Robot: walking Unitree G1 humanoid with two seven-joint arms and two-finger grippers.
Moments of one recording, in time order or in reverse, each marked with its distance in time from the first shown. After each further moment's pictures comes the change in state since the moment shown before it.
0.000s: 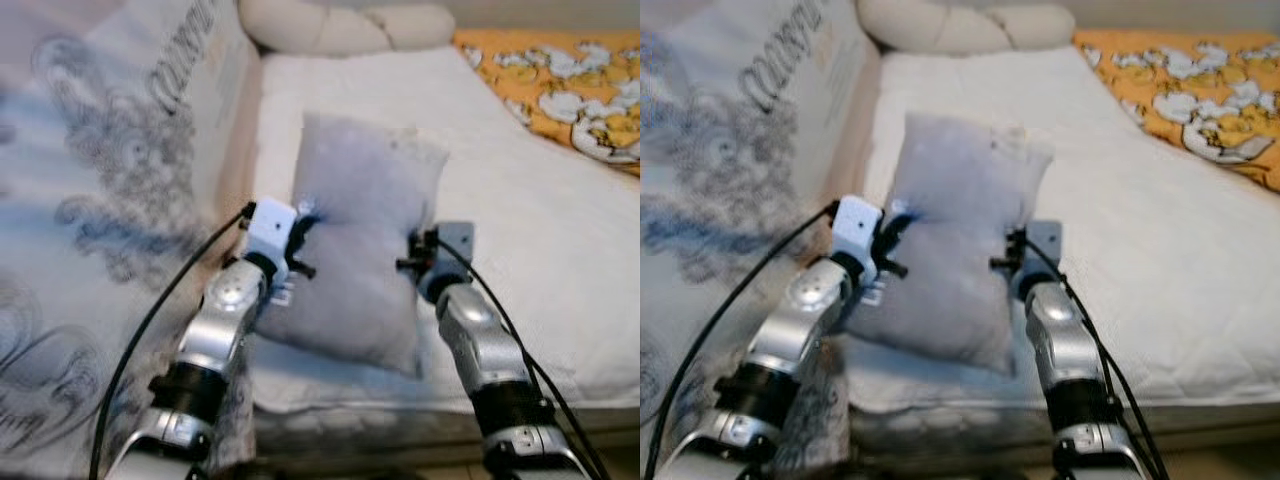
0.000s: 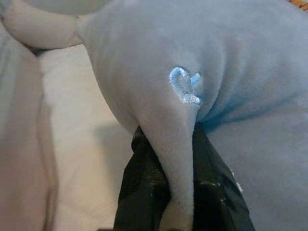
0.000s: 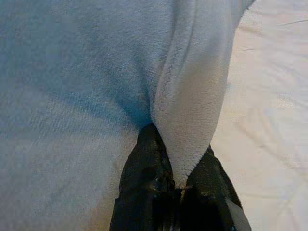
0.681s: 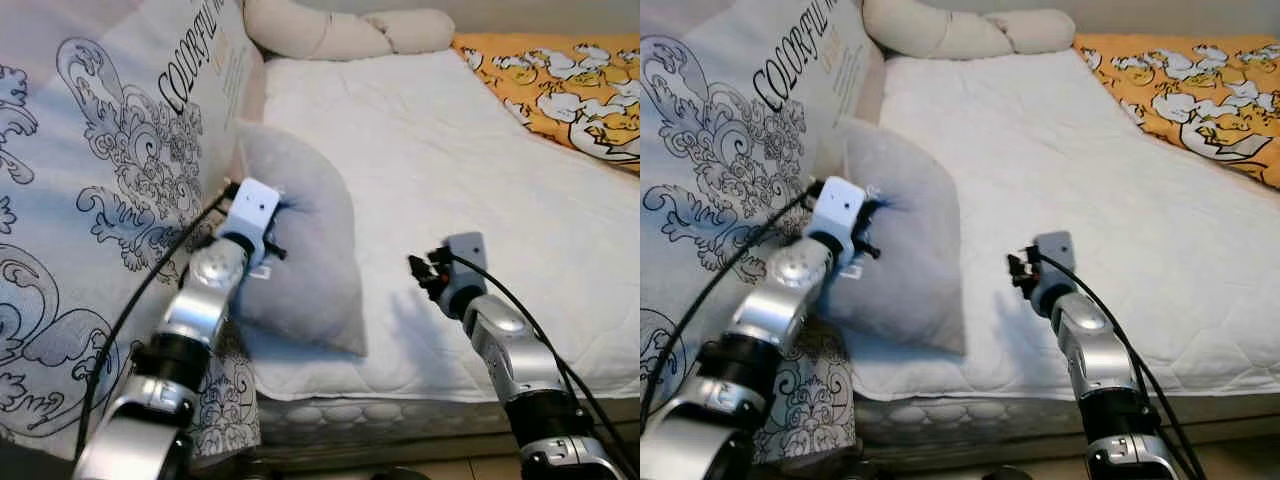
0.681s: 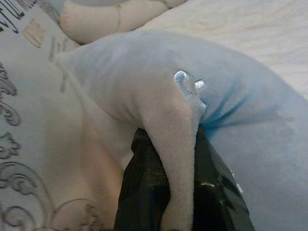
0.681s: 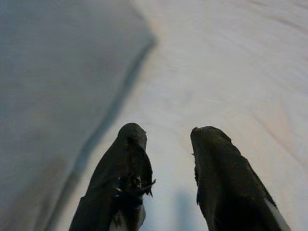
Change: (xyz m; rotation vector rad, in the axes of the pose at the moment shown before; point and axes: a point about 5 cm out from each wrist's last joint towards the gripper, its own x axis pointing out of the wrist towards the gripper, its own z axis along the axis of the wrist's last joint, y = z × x) left arm 0.008 0.041 0.009 0.194 0.110 0.162; right arm -0.014 -0.023 -0.005 -0.131 0.046 0.206
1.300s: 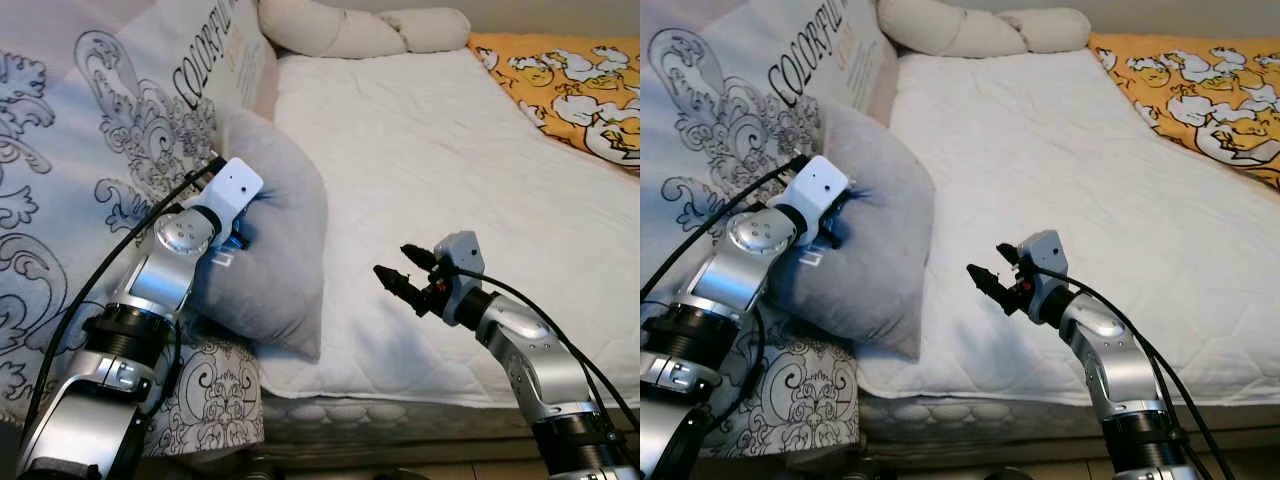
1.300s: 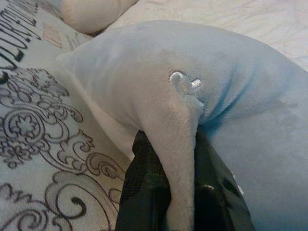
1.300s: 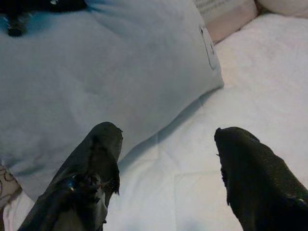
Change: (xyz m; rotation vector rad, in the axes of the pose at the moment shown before) left arm -0.006 0.044 0.019 0.282 0.124 -0.054; right arm -0.027 0.018 0.022 -0.080 -0.125 0.364
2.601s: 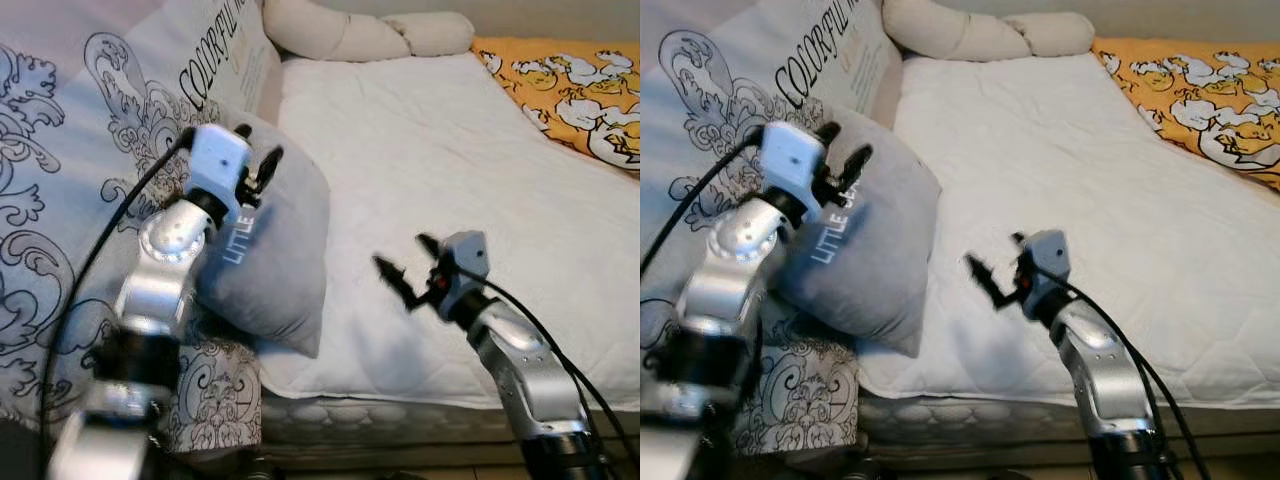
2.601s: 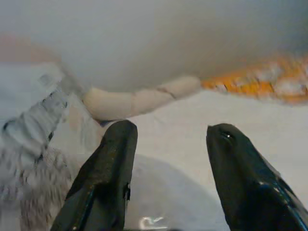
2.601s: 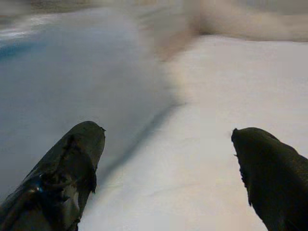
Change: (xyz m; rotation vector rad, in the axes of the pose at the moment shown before) left arm -0.029 -0.005 0.037 -0.419 -0.491 0.111; right arm 0.000 0.002 0.008 0.007 -0.075 -0.327
